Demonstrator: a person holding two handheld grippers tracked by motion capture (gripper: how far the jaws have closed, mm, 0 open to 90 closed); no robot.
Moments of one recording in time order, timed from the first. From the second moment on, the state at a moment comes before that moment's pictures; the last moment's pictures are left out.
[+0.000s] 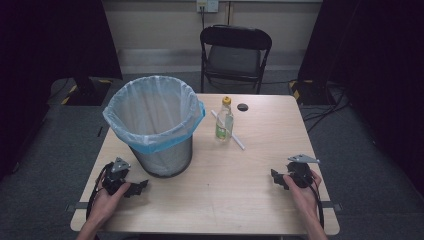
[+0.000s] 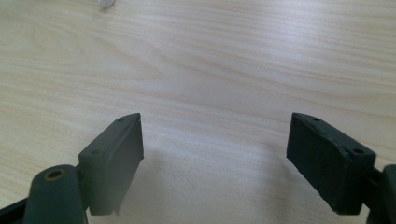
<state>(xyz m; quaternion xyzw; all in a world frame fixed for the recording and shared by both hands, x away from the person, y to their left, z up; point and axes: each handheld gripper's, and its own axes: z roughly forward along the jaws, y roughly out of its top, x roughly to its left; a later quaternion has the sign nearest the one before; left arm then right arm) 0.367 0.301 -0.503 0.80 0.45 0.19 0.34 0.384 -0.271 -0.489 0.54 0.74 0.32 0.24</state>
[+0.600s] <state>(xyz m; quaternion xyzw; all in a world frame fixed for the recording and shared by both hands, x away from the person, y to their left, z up) 0.369 0.300 -0.503 0.80 0.46 0.19 0.34 0.397 -0.238 -0.480 0.51 0.77 0.34 0.20</state>
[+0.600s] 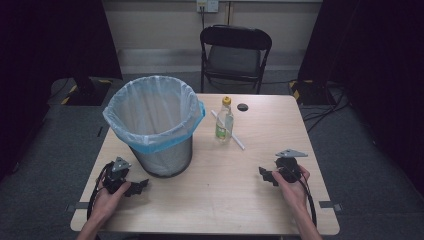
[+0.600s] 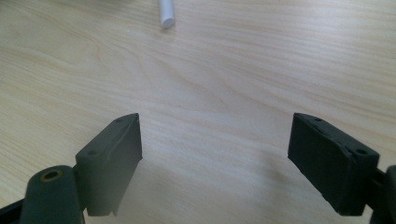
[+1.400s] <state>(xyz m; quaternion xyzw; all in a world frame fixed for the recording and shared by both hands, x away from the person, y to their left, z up) 0.369 0.300 -0.503 0.80 0.46 0.19 0.34 0.453 -0.191 -0.441 0.44 0.79 0.37 0.20</state>
